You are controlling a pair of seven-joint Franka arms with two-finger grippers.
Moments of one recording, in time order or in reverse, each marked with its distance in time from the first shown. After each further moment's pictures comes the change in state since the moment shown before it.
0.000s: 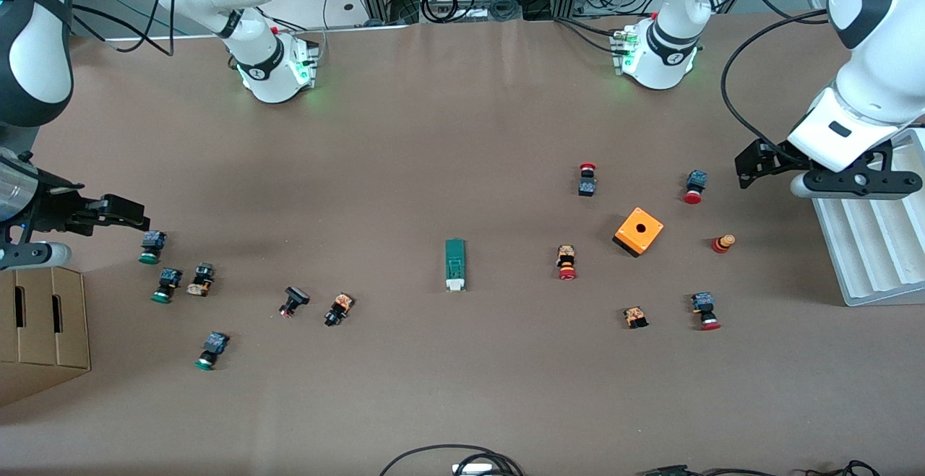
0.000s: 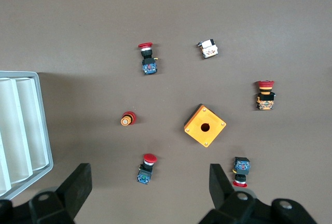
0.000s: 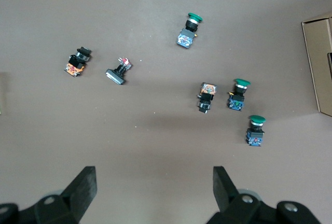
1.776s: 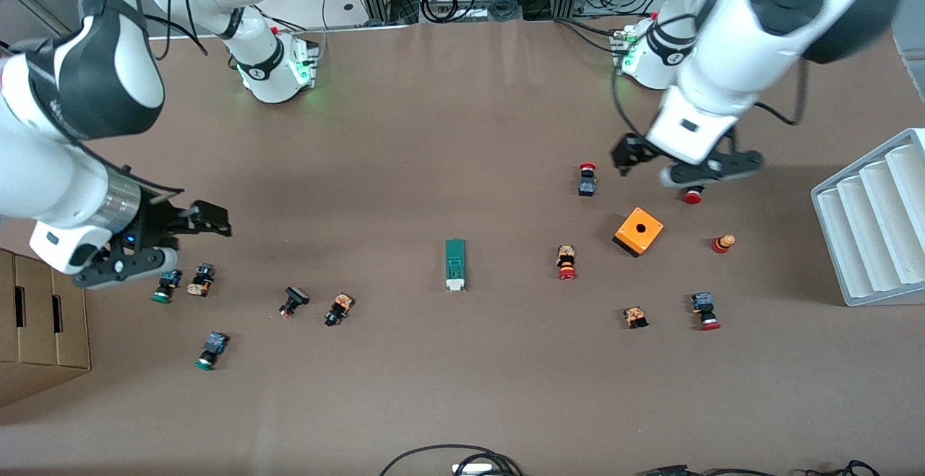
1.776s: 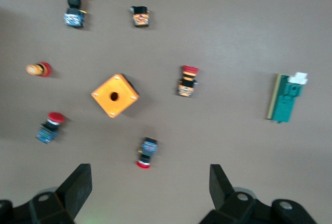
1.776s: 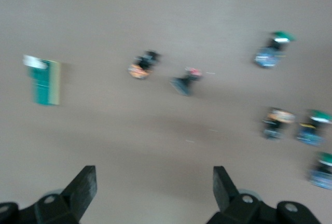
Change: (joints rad) left arm -0.041 0.037 -0.306 -0.001 -0.085 0.014 -0.616; right arm 0.124 0.078 0.024 -0.014 0.211 0.092 -0.005
